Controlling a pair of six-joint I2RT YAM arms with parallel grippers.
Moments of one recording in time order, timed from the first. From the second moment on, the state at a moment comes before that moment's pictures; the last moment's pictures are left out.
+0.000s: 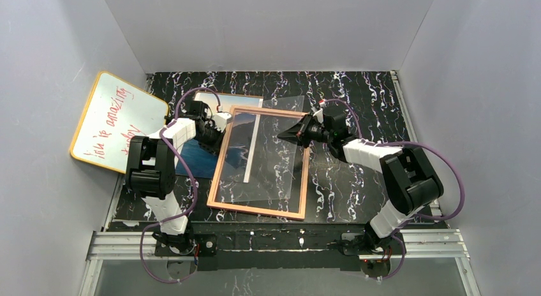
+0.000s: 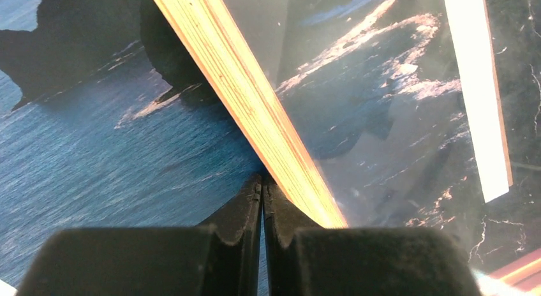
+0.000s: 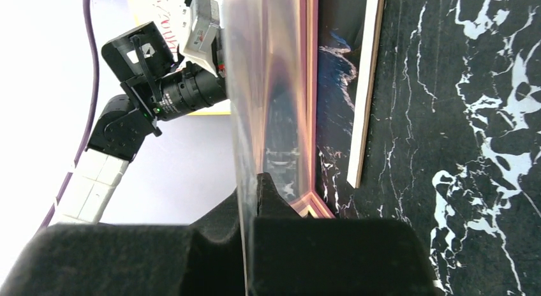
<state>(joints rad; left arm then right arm) -0.13 1.78 1.11 -0.59 0.34 0.45 0.48 1.62 0.82 0.42 -0.62 1.29</state>
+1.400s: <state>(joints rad) 0.03 1.87 1.23 -0.73 0.43 0.44 0.40 1.73 0.79 0.47 -0.70 1.16</state>
